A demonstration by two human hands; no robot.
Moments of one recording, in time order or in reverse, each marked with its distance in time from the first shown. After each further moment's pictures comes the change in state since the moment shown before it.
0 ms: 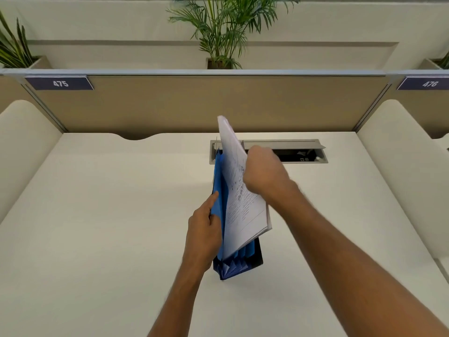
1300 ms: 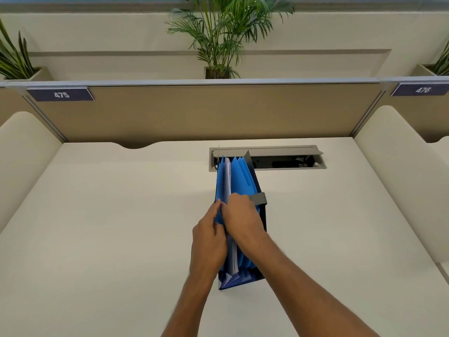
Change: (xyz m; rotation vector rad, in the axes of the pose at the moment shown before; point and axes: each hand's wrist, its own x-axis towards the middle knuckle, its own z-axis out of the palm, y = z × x) left_hand -0.007 0.009 0.006 -0.025 -0.001 0.041; right_hand -0.010 -0.003 0.105 0.014 -0.107 0.013
